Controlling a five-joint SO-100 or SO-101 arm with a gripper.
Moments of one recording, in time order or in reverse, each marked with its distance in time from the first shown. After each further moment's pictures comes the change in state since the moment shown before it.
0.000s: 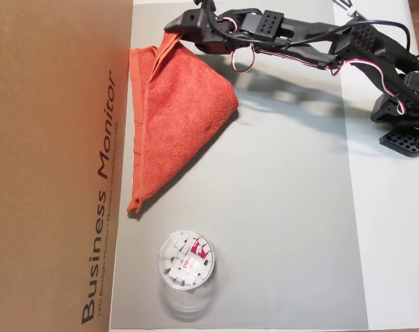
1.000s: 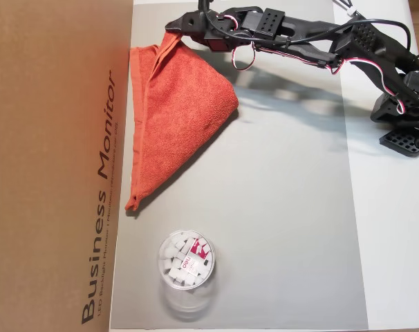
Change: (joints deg) arm 0.8 0.0 0.0 0.0 -21.6
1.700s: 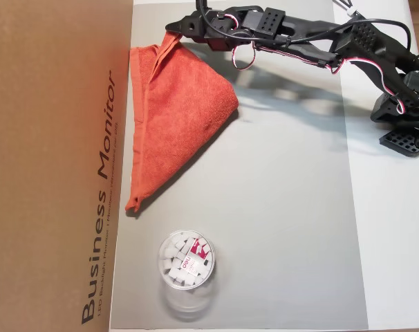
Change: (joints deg) arm 0.2 0.0 0.0 0.0 -9.9
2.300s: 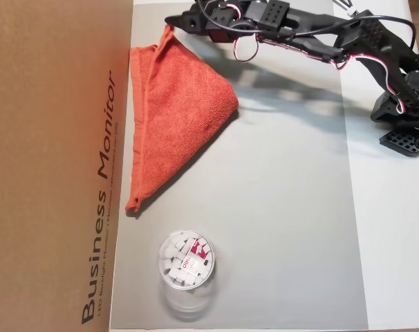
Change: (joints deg) arm 0.4 9.1 4.2 3.7 -12.0
